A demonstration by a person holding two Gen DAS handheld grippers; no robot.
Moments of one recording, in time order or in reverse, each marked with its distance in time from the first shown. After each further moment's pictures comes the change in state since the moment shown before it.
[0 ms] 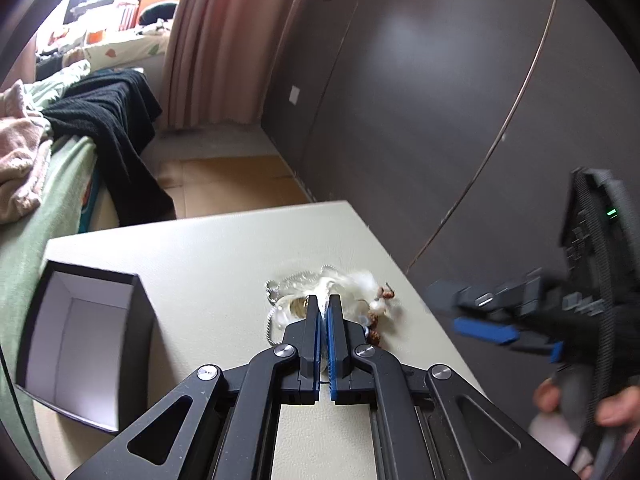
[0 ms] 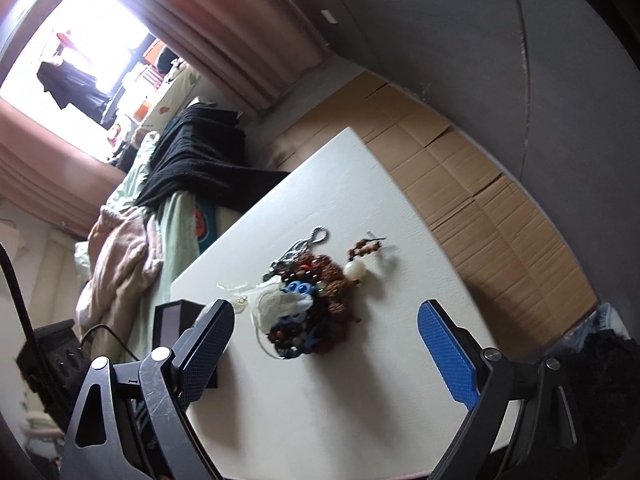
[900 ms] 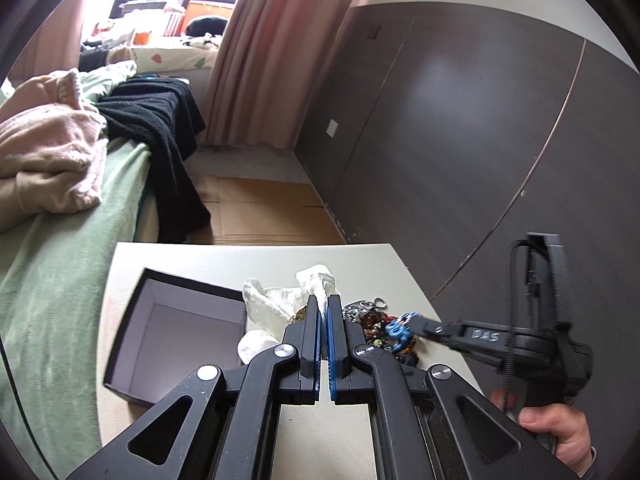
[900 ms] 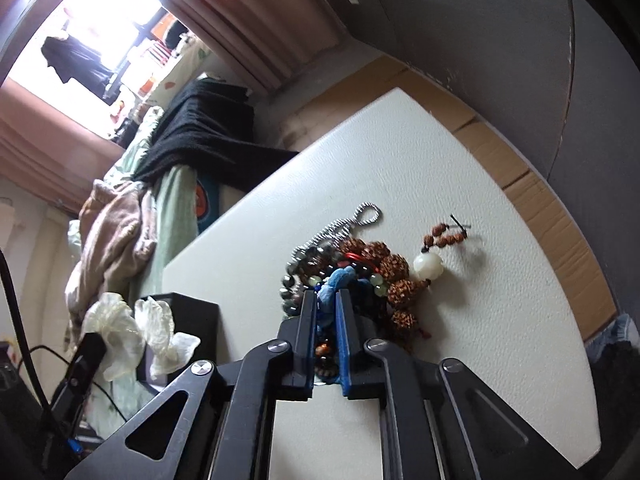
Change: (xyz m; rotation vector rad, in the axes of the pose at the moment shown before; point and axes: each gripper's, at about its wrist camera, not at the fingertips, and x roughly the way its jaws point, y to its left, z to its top) left arm -0.064 0.058 0.009 -0.109 -0.101 0.056; right arm 0.053 0.031 -0.003 -0.060 0.012 -0.002
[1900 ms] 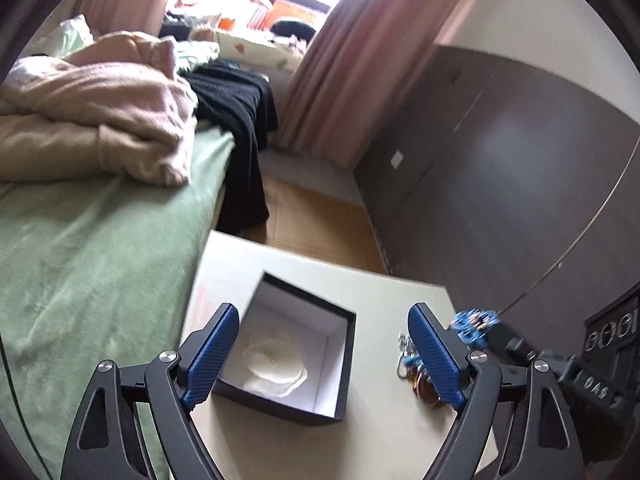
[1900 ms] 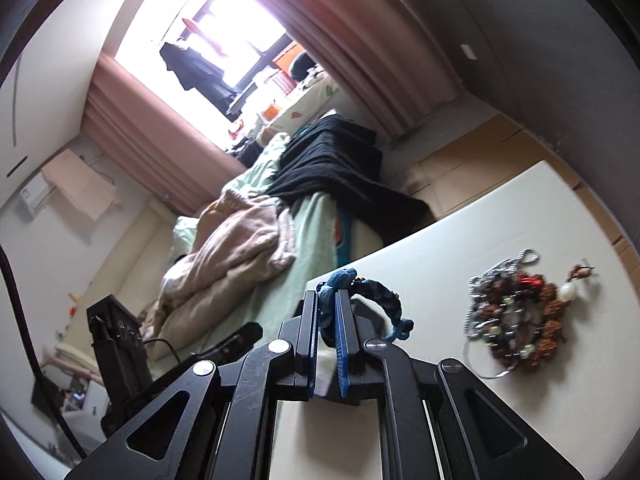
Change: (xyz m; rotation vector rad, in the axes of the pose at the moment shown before) left arm -0.043 0.084 0.005 -0.238 -0.071 0.119; right arm -0.039 0.097 -0.030 -0.181 -0.142 0.370
